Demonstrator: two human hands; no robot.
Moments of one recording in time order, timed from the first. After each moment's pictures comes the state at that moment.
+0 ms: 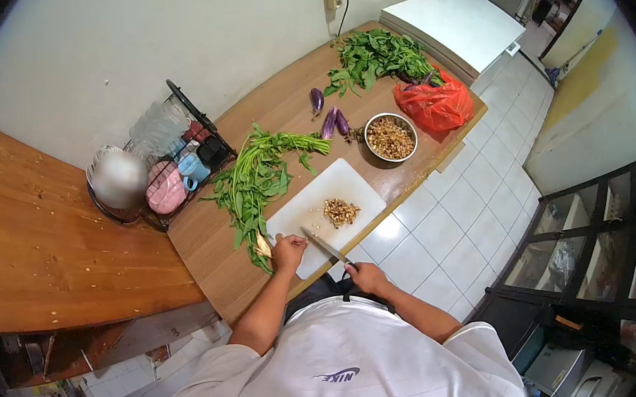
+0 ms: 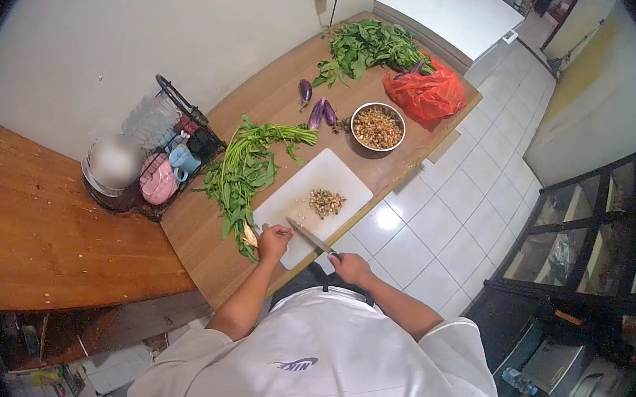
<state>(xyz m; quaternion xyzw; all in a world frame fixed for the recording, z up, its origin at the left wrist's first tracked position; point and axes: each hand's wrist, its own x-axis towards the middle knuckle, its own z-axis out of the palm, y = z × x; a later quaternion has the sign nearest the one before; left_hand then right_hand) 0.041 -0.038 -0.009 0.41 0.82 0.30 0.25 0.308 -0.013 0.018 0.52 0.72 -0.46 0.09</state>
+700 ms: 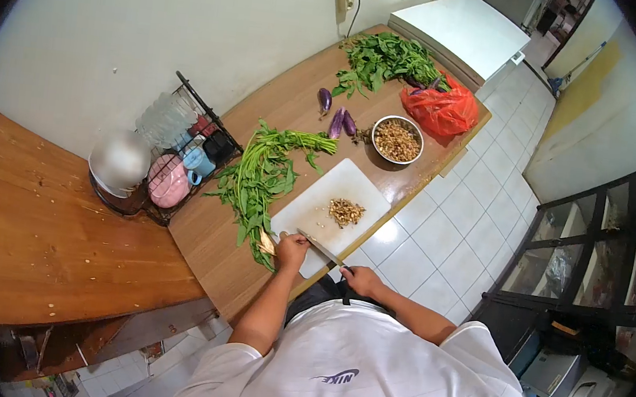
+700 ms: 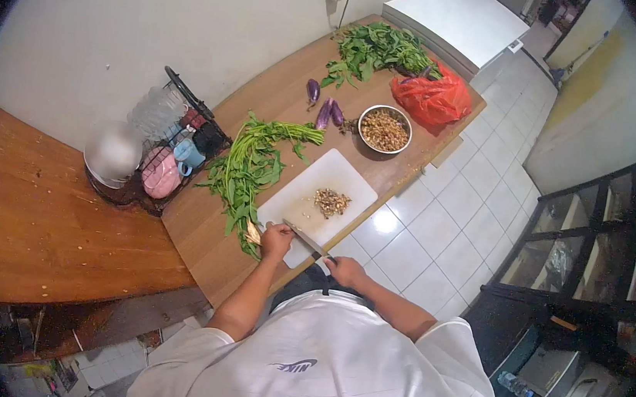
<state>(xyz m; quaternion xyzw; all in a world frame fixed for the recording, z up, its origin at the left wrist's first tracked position) 0.027 -0.040 -0.036 0.41 0.82 0.32 0.23 0.287 -0.026 0.009 0.49 0.72 -0.48 0.08</state>
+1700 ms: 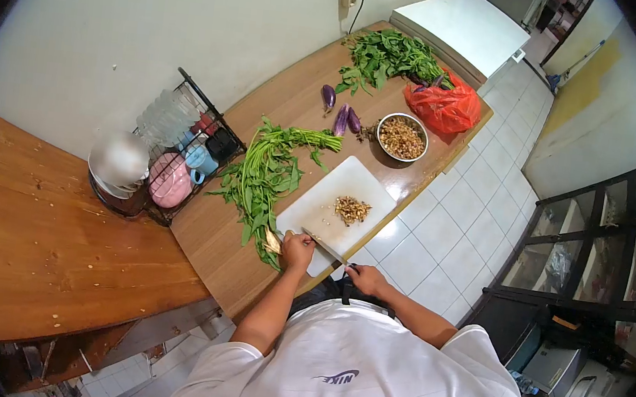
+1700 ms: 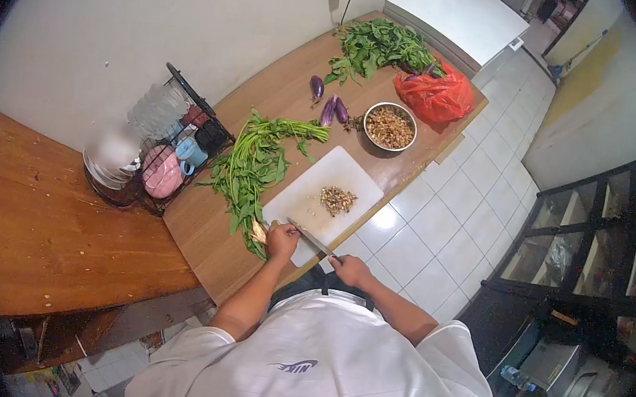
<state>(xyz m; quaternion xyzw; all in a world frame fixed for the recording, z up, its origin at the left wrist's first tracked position) 0.033 -0.043 -0.004 0.46 0.82 0.28 0.18 0.277 -0.032 0.015 0.51 0.71 -0.47 0.09</state>
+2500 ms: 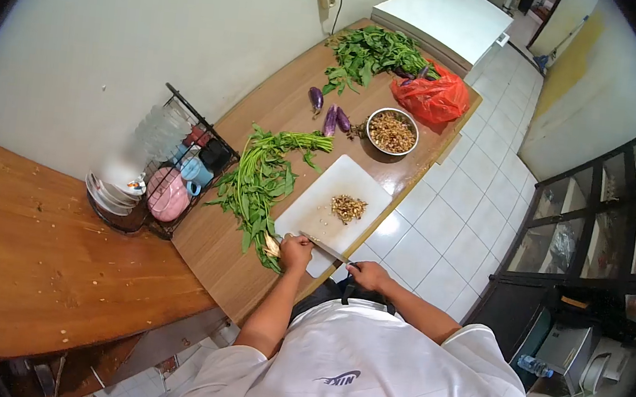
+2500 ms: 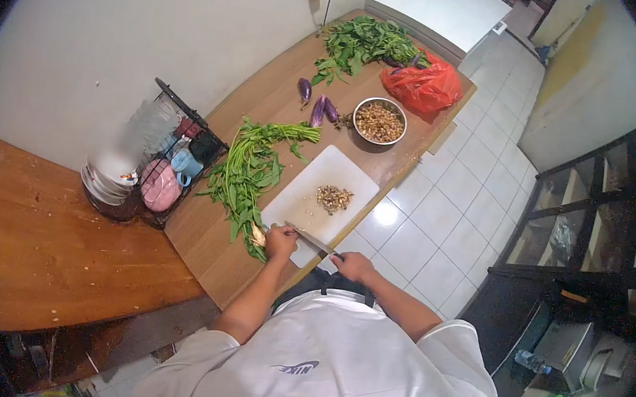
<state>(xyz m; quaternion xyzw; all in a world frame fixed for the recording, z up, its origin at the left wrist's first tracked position) 0.024 -0.040 -0.022 0.43 0.82 0.28 0.24 0.278 -0.034 0.018 0.54 0.69 -0.47 0.10</state>
